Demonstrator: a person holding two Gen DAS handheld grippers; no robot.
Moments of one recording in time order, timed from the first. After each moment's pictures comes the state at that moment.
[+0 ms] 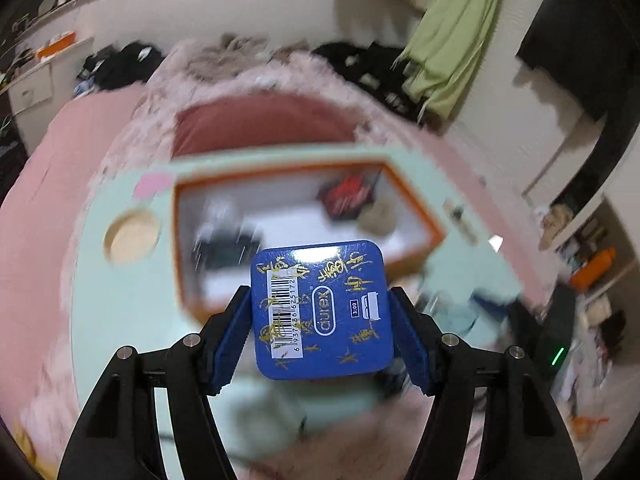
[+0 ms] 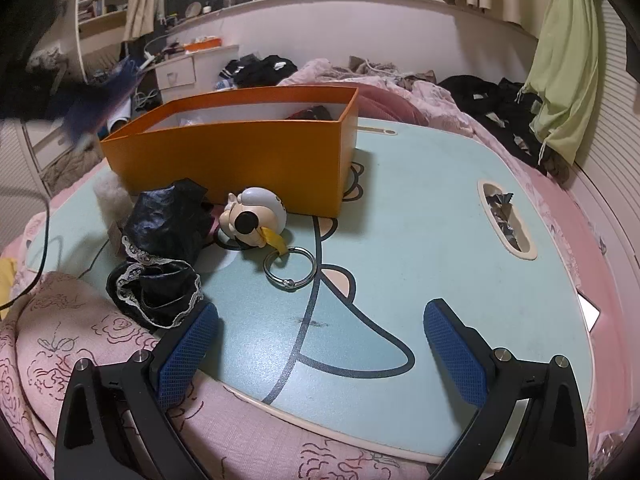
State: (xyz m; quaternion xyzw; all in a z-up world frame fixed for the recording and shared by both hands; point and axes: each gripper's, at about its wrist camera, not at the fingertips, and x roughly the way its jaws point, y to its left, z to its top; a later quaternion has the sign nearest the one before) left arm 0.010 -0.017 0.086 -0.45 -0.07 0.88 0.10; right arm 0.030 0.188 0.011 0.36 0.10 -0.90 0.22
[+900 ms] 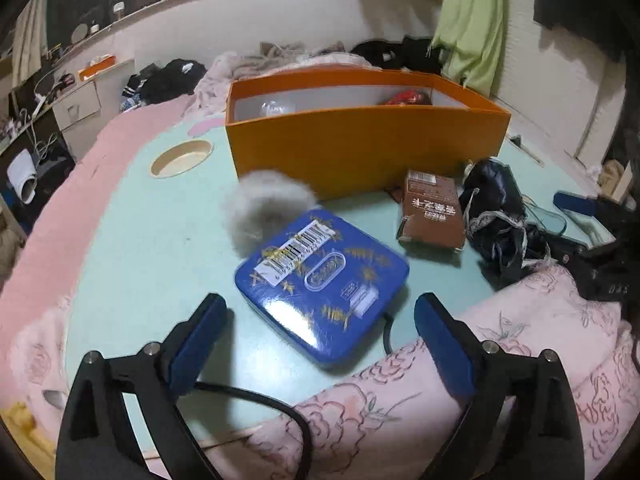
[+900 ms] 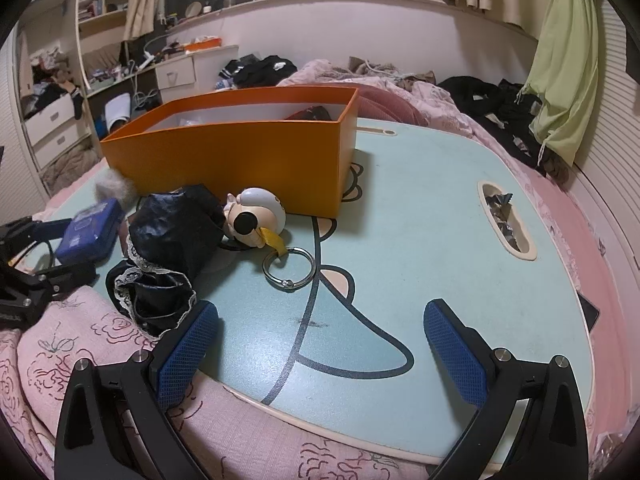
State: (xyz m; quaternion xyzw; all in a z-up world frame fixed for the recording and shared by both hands) left arm 0.064 -0.008 0.000 -0.40 -0.01 0.92 0.02; right arm 0.031 0.186 0.013 0.36 0.10 -0.90 0.22
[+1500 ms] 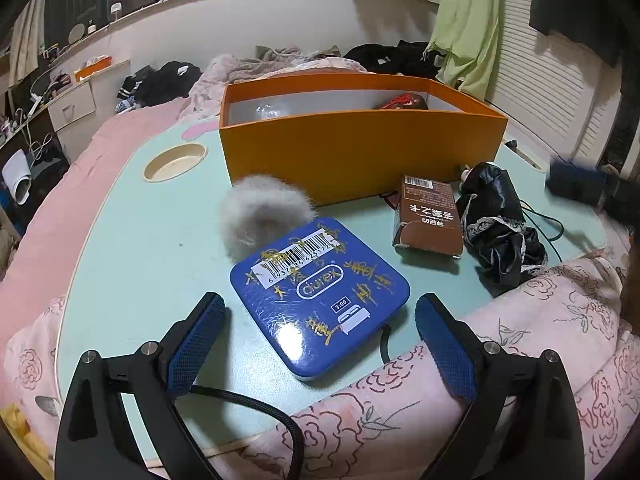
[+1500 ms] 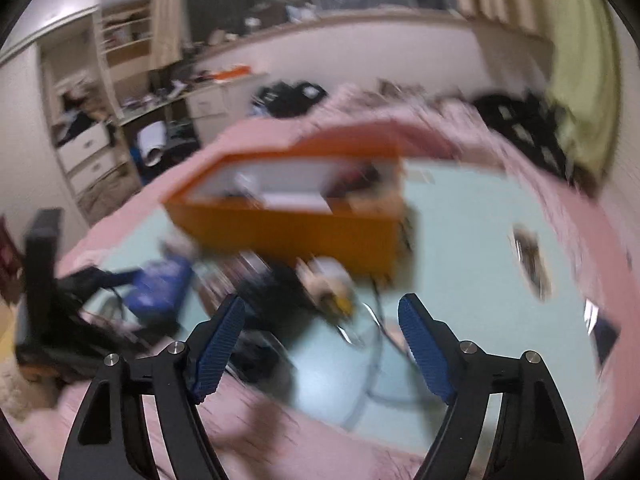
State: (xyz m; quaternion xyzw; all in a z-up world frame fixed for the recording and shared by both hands) left arm 0.063 -0.009 -0.002 -0.39 -0.01 0.92 0.03; right arm 0.032 0.147 0.090 0.32 0.07 -0.89 0.31
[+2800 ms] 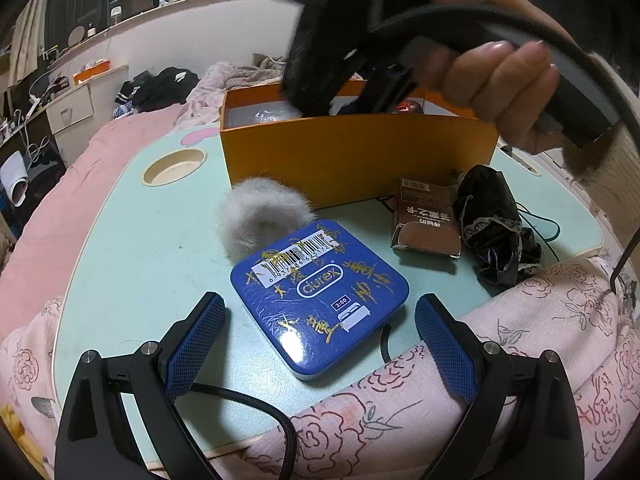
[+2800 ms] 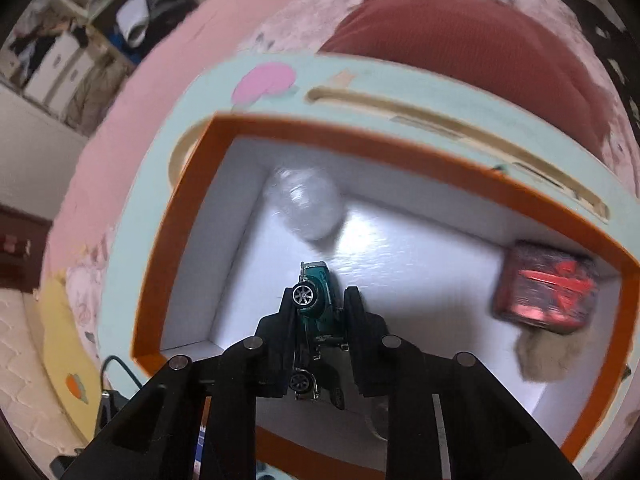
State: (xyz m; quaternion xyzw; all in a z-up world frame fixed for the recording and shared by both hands) left arm 0.069 -0.008 0.001 -0.38 -0.01 0.93 0.03; right arm -0.139 -0.014 0.050 0.61 0.10 -0.73 0.29
